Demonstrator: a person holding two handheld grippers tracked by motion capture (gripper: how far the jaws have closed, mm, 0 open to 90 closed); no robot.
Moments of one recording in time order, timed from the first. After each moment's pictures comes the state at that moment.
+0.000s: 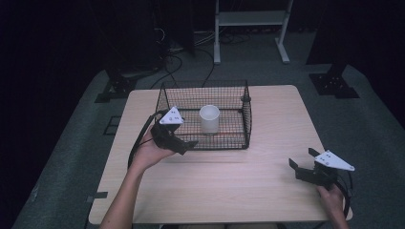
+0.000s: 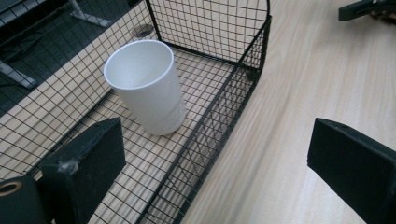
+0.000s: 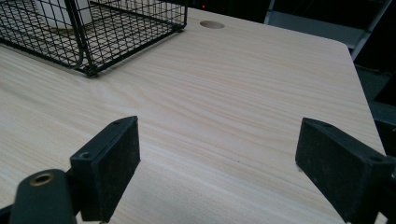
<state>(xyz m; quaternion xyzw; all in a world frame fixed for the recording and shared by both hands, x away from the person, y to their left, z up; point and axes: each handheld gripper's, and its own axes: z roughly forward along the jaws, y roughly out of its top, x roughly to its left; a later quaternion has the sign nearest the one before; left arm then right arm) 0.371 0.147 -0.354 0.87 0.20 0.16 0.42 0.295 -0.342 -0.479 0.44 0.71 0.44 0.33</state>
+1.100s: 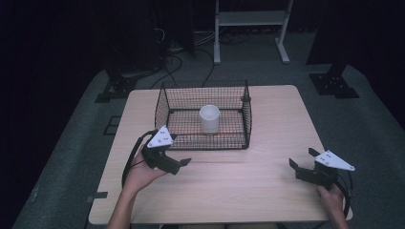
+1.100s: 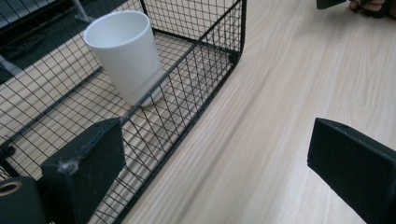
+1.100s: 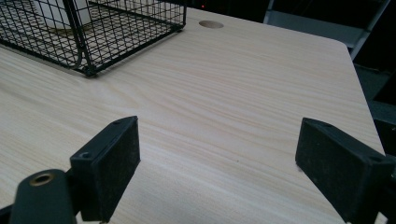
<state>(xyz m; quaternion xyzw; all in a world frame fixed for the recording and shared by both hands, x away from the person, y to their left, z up) 0.324 0.168 -0.381 0.86 0.21 0.17 0.44 0.295 -0.342 -0.479 0.44 0.71 0.44 0.33</state>
